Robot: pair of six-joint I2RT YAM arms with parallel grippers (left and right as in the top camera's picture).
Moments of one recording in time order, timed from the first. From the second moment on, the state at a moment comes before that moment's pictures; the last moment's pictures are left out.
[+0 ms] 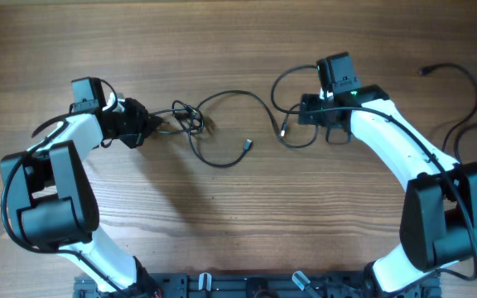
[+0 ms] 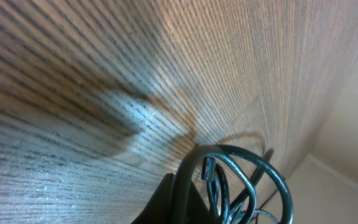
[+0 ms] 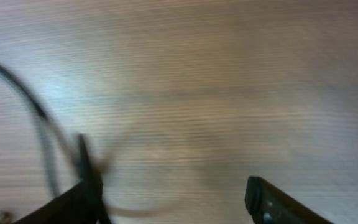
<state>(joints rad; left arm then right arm) 0.22 1.91 1.03 -0.33 0.66 -0.81 0.27 1.77 1.18 -0.56 0.03 0.33</state>
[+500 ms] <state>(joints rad) 0.22 1.91 1.03 -0.33 0.66 -0.81 0.38 1.80 1.18 -0.15 -0.24 0.32</state>
